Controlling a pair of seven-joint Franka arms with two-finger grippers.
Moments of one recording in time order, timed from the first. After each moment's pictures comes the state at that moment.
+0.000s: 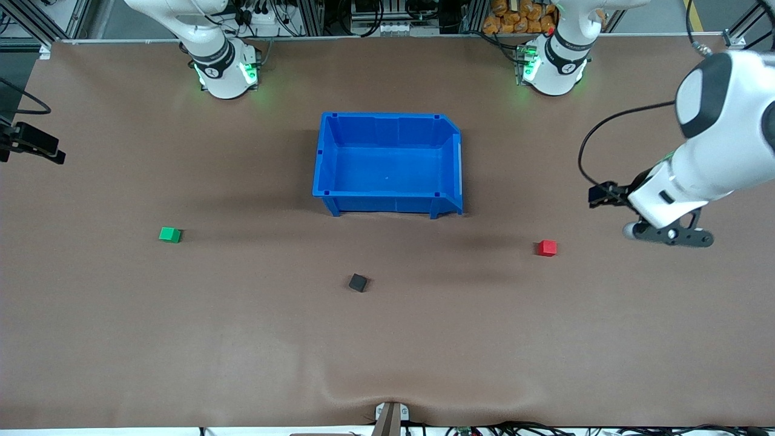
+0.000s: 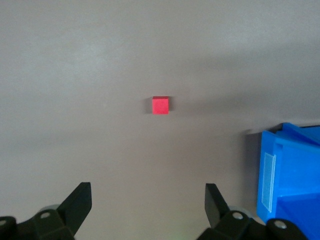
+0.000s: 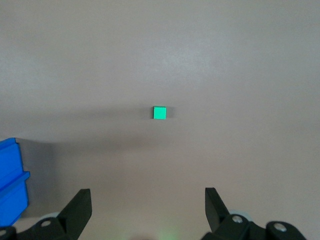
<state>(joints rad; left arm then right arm) -0.05 0.22 -0.11 -1.63 0.02 1.75 -0.02 -0.04 0.03 -0.07 -1.51 -0.04 1.46 -0.08</state>
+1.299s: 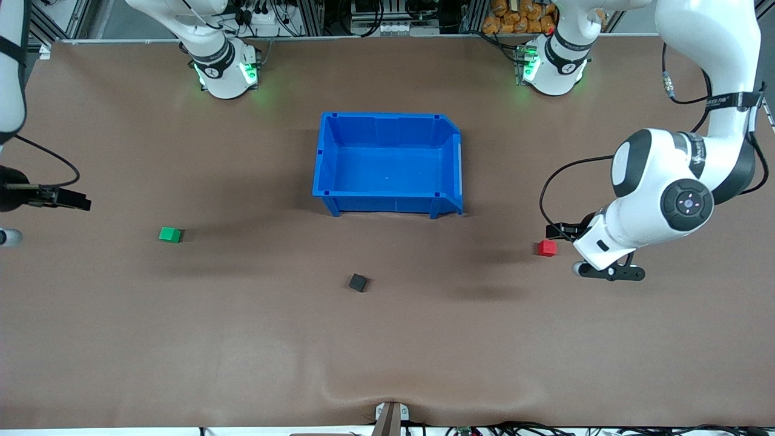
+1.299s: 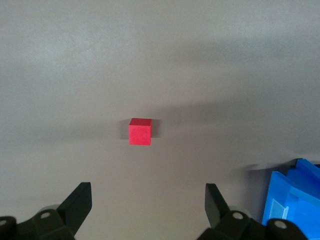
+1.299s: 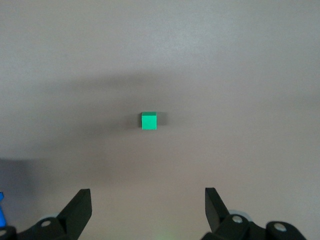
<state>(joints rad) -0.10 0.40 -0.11 -1.66 0.02 1.92 -0.12 -0.08 0.25 -0.08 -1.51 -0.04 1.57 -0.08</state>
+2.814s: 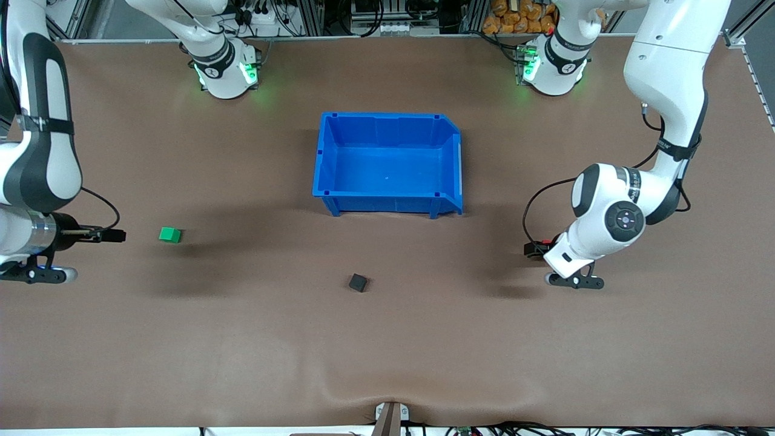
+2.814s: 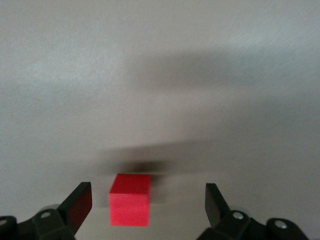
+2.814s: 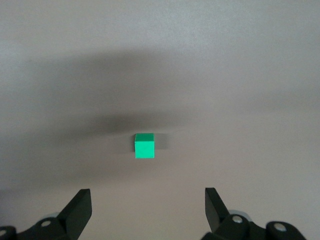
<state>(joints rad) -0.09 0.54 -0.11 -1.88 0.09 2.38 -0.12 -0.10 0.43 -0.08 -1.55 -0.04 1.74 -0.07</state>
